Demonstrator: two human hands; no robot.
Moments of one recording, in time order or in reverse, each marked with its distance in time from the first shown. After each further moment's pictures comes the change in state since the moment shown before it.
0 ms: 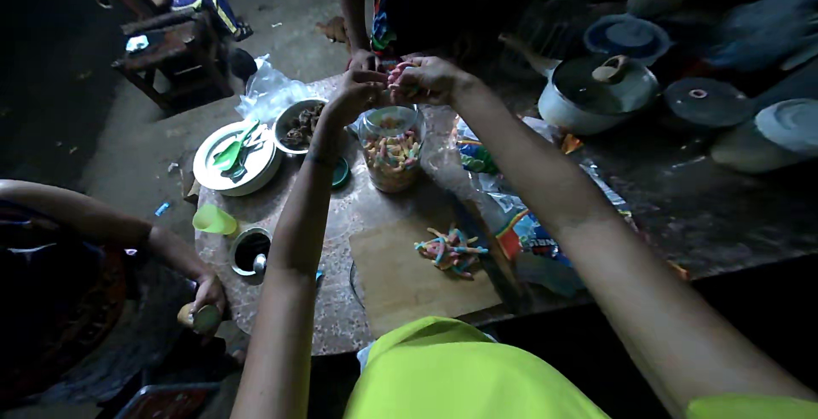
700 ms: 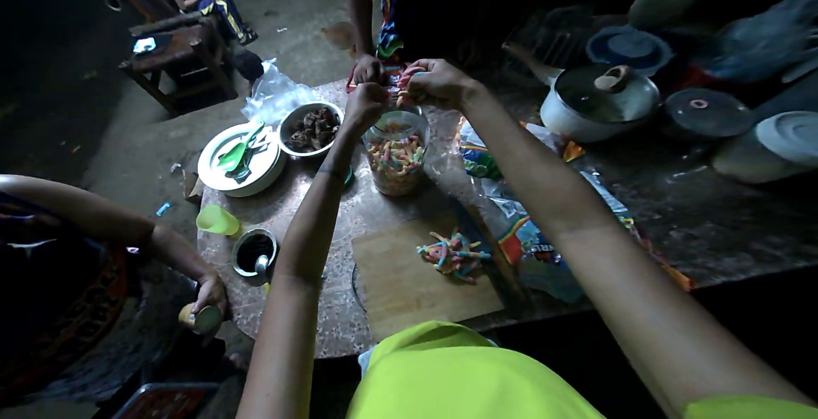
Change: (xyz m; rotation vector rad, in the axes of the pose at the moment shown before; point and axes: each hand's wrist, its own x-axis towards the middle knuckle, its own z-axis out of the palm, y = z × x) left_hand 0.004 -0.019 0.005 0.467 0.092 0.090; right_hand -0.002 -0.001 -0.002 -0.123 0.014 -0.071
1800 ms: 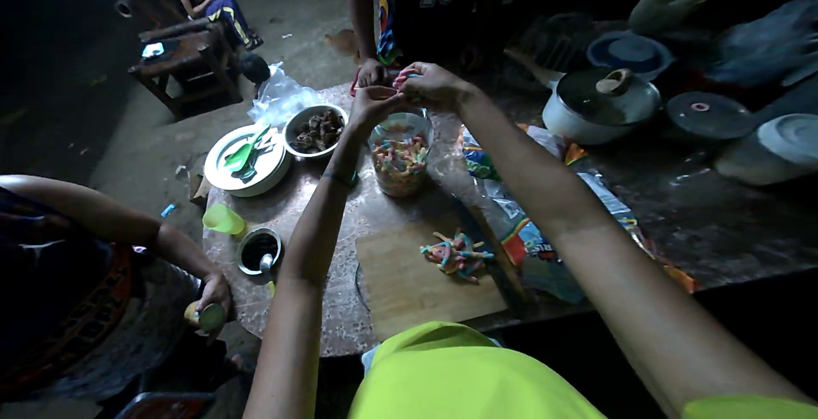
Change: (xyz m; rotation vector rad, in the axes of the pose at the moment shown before) left_hand -0.014 0.007 0.003 -0.390 0.051 -0.067; right_hand 0.000 -0.007 0.015 -0.137 -0.023 -0.043
